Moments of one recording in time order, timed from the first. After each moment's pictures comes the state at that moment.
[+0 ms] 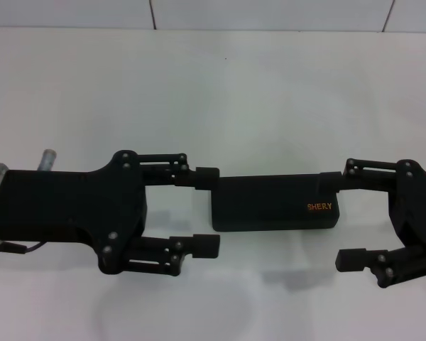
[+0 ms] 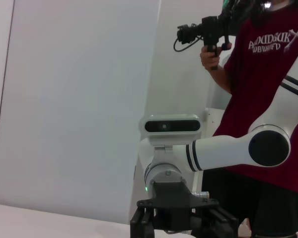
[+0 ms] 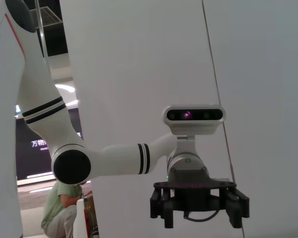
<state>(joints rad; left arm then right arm) -0.25 -2.05 1.17 1.12 1.47 1.90 -1.54 0.39 2.02 -1.05 -0.82 -1.54 -1.98 1.31</state>
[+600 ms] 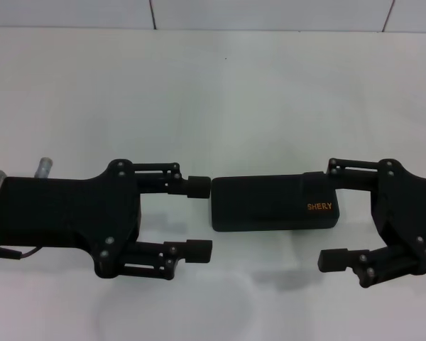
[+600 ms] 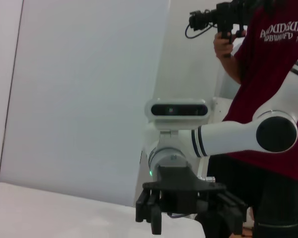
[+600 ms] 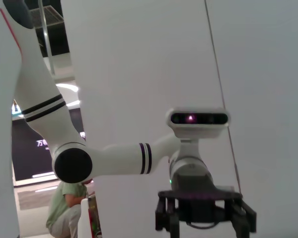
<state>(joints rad) -0.26 -2.04 1.15 1.09 1.52 1.90 -1.53 0.41 2.03 -1.11 -0.80 -1.51 -1.94 1.30</state>
